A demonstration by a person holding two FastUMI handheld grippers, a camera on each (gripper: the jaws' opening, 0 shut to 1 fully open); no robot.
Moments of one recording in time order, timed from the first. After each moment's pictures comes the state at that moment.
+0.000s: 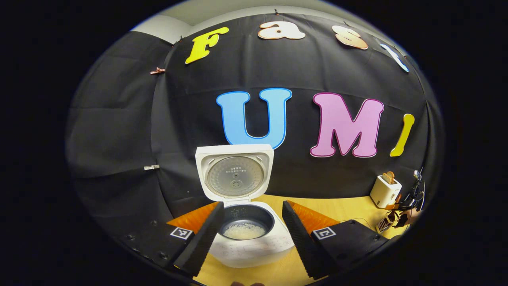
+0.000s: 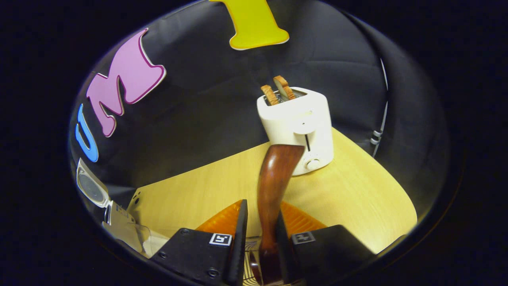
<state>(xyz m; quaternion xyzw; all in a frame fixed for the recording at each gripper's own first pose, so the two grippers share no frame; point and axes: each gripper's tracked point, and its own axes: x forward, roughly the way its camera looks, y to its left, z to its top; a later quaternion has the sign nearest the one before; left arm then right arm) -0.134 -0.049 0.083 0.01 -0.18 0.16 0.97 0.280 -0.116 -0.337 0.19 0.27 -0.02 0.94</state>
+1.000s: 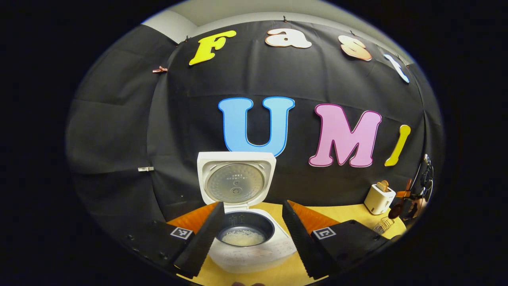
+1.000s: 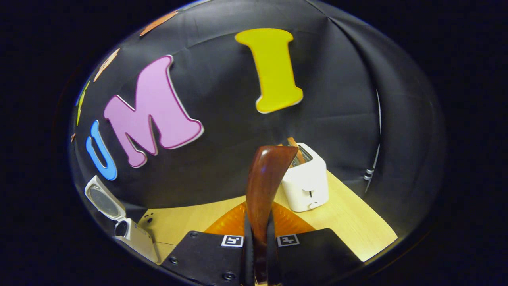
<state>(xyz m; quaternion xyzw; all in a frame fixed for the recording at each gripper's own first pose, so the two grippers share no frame) -0.141 -0.022 0.093 0.00 -0.22 0.12 0.97 0.255 -0.086 -0.168 0.19 0.12 0.00 0.97</state>
